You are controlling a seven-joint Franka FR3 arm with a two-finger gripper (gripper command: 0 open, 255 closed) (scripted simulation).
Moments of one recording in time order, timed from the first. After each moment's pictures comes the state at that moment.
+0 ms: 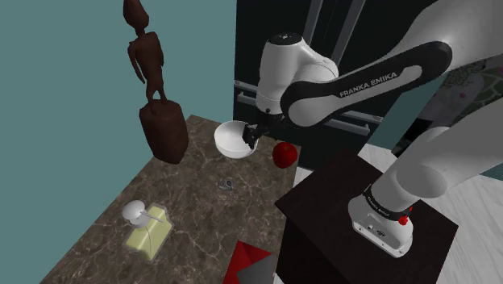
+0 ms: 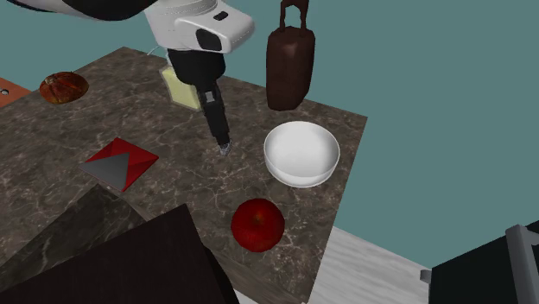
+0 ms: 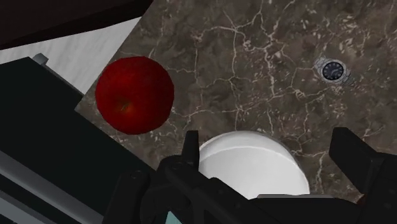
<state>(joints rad) 0.03 -0.29 0.55 -2.51 0.11 2.28 0.71</state>
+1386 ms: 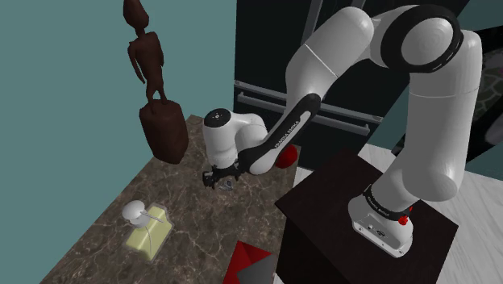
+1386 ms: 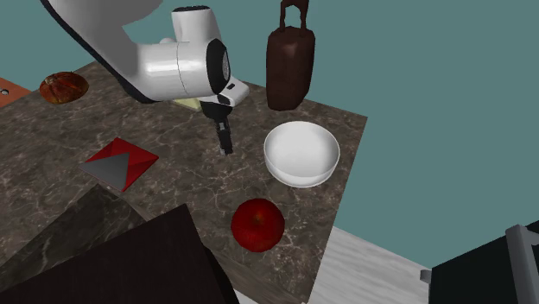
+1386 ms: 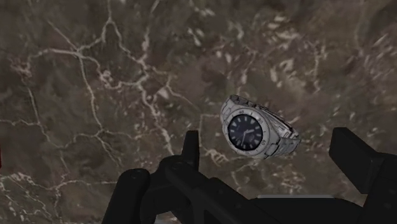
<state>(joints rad) 0.21 0.51 0.51 -2.14 -0.52 2.49 1.37</state>
